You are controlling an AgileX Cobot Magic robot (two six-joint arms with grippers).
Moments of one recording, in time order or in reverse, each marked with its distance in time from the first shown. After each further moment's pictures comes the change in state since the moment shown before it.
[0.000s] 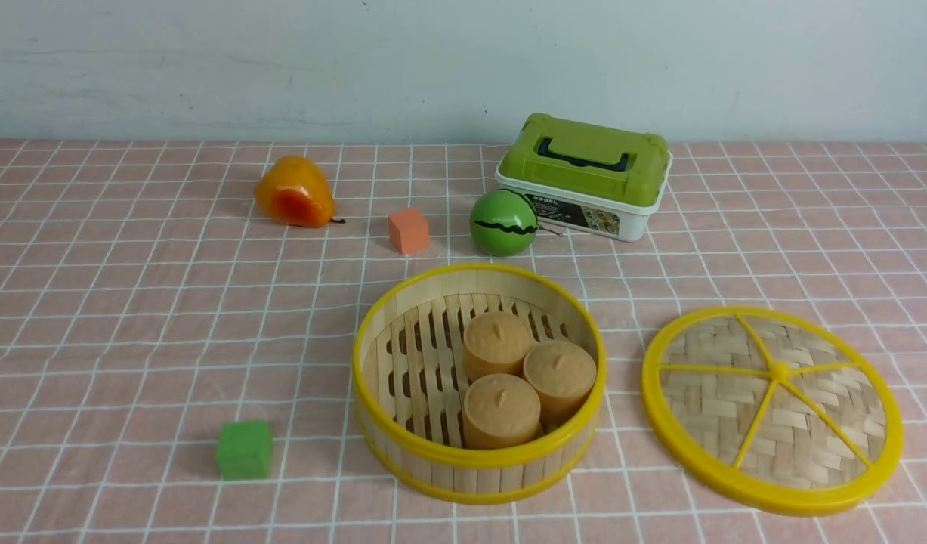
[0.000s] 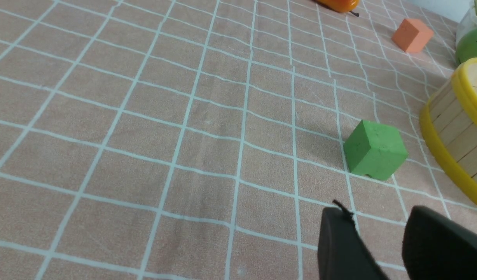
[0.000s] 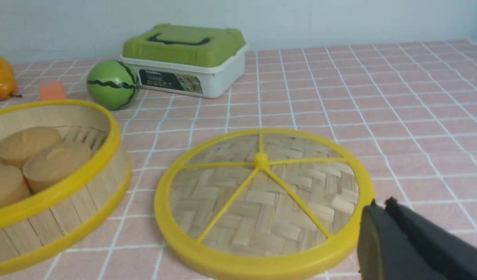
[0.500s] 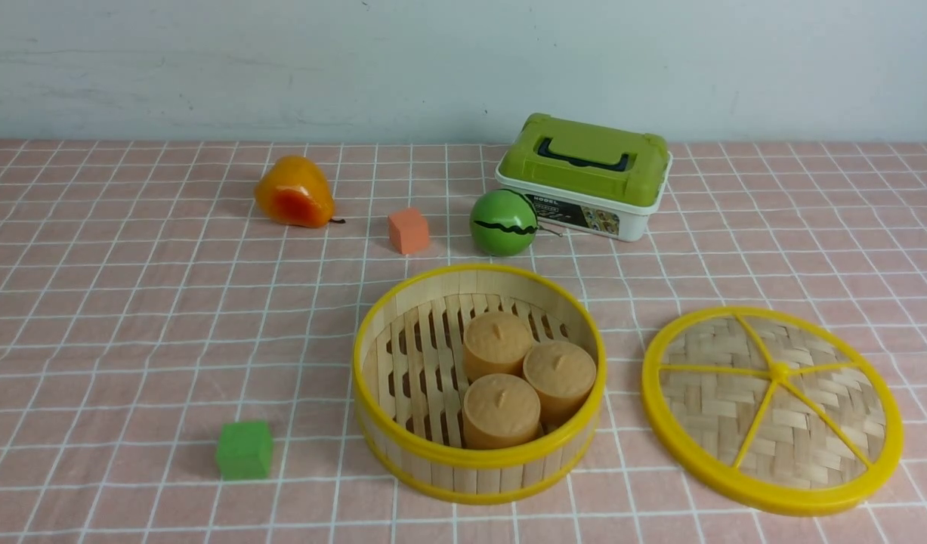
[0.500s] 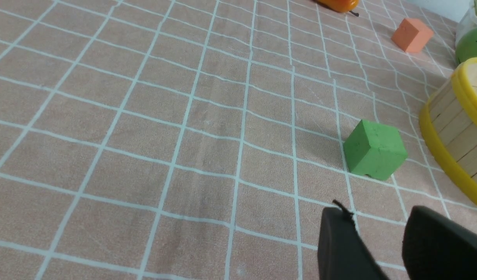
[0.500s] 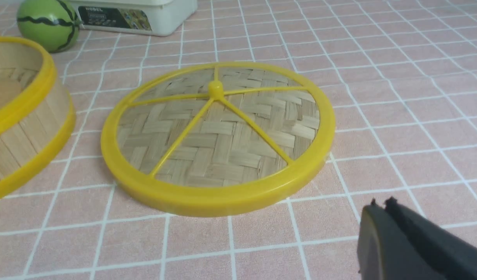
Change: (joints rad) right arm -0.100 -0.084 0.048 0.114 0.155 -0.130; left arm 0.000 0.000 0.000 0.000 0.000 0.000
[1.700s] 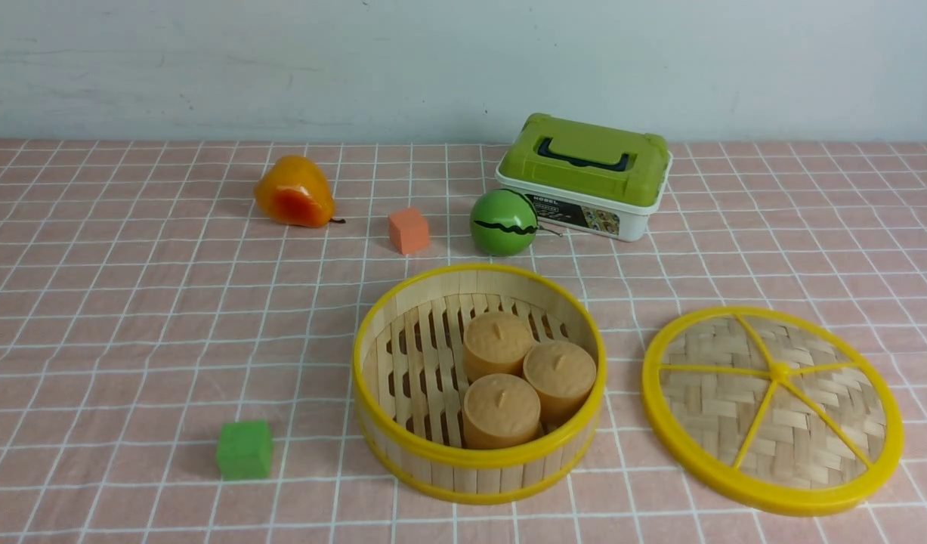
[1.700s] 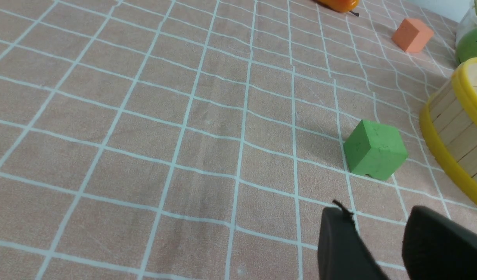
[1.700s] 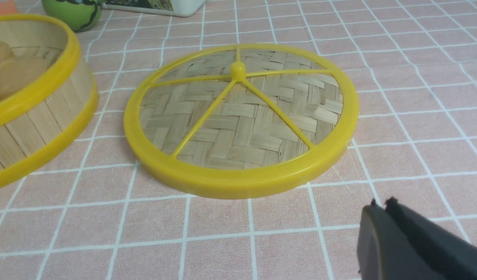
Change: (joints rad) right arm 0.043 0.000 -0.006 0.025 0.031 -0.014; left arm 0.000 0.000 0.000 0.000 0.000 0.000
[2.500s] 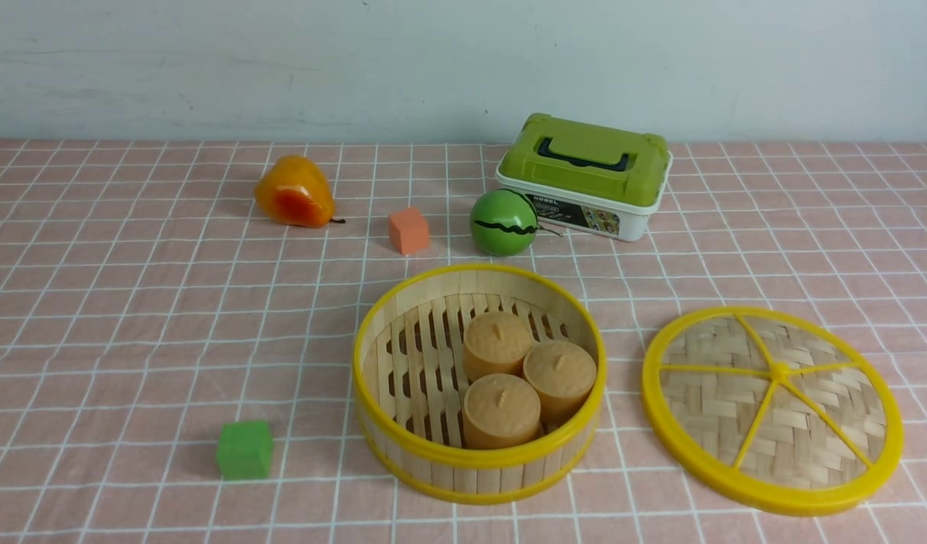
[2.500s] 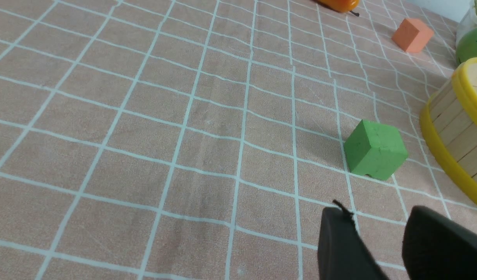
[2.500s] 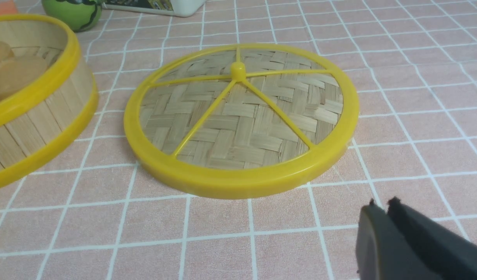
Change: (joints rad) right arm 0.000 0.000 0.000 0.000 0.000 0.000; left arm 0.000 0.000 0.000 0.000 0.000 0.000
